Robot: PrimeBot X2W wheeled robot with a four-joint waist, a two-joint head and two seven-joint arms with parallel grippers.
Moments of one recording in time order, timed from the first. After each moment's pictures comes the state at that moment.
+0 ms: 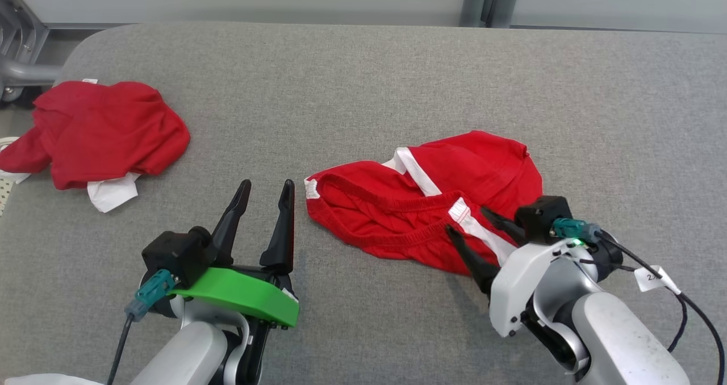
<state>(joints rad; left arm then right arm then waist) -0.30 0.34 -0.66 0.03 -0.83 0.24 -0.26 -0.25 -0.20 0.37 0.11 0.32 0.13 0.26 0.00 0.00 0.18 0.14</state>
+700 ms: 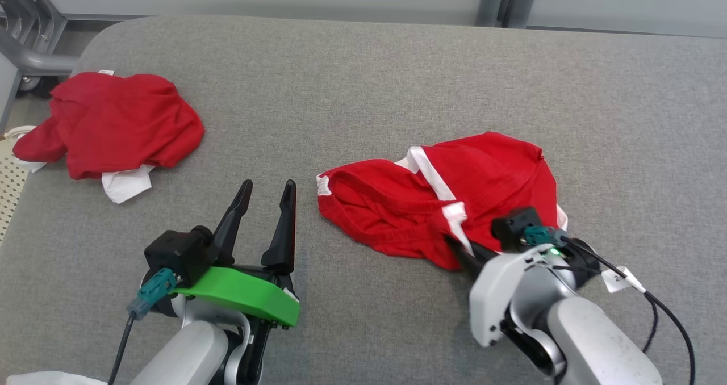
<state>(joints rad) -0.31 0.34 -0.67 0.04 -0.83 0.24 -0.26 -0.26 -0.17 0.40 0.22 0.30 0.13 0.29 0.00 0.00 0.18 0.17</state>
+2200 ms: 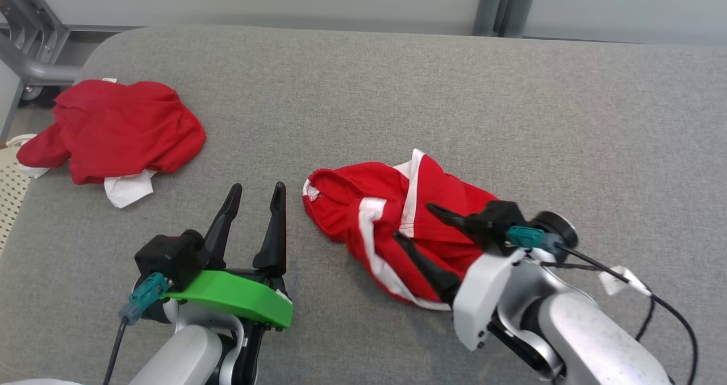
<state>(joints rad) -0.29 0.36 -0.65 0.03 -0.83 0.27 -0.26 -0.34 -0.23 0.58 0.04 0.35 0.13 0.22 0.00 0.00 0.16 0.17</state>
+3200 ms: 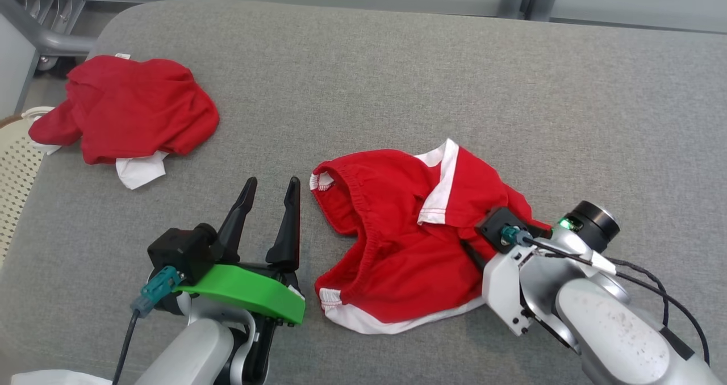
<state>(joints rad) -0.31 0.33 -0.66 0.04 -0.83 0.25 -0.25 -0.40 -0.33 0.58 0.25 0.06 0.13 0.33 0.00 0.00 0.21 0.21</state>
